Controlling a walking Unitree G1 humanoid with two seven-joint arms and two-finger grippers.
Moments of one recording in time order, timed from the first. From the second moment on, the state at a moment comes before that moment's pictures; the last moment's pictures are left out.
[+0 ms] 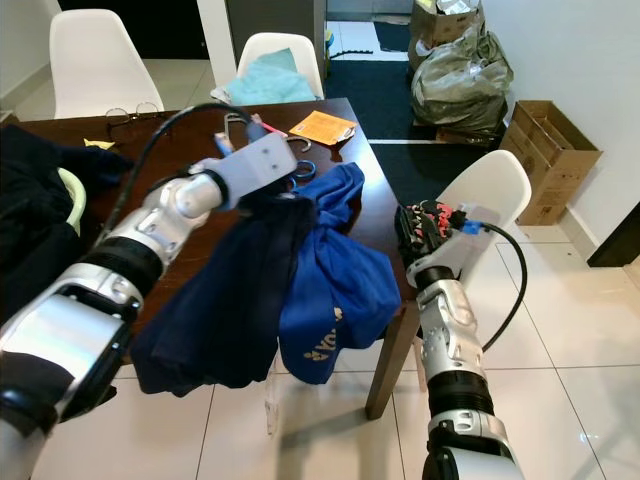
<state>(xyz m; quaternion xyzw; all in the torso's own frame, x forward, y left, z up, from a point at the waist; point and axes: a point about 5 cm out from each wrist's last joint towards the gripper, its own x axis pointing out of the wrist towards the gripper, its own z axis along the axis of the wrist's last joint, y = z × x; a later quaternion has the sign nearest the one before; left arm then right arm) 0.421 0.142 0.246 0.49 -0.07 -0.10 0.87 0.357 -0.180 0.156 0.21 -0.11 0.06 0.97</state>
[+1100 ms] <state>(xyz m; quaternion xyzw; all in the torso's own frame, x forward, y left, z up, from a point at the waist) 0.412 0.137 0.289 0.13 -0.16 -0.08 0.98 0.349 -0.163 0.136 0.20 -0.07 0.06 0.98</state>
